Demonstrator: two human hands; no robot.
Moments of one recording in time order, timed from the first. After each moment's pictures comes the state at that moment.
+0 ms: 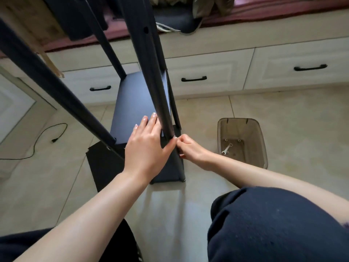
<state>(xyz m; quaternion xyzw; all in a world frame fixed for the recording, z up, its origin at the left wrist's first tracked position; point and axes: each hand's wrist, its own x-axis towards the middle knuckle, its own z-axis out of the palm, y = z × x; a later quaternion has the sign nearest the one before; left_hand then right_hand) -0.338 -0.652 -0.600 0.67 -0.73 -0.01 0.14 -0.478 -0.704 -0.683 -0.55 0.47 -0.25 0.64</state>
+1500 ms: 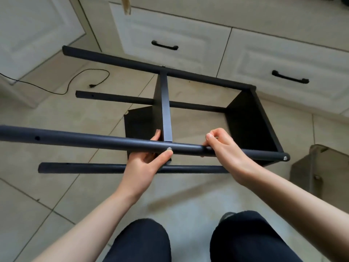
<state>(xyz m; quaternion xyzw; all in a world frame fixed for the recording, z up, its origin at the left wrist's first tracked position) -0.141 -0.616 -0.721 0.65 -0.34 -0.44 0.52 -0.322 -0.733 -0.714 -0.65 0.53 -0.17 0.52</state>
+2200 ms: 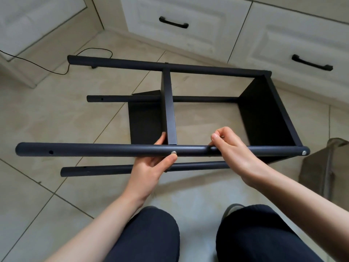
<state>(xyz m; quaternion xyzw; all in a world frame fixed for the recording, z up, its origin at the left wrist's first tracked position) -0.145 -0.596 -0.768 0.62 -0.28 -0.48 0.55 -0.326 -0.719 -0.738 -0.66 0.54 -0.13 0.51</state>
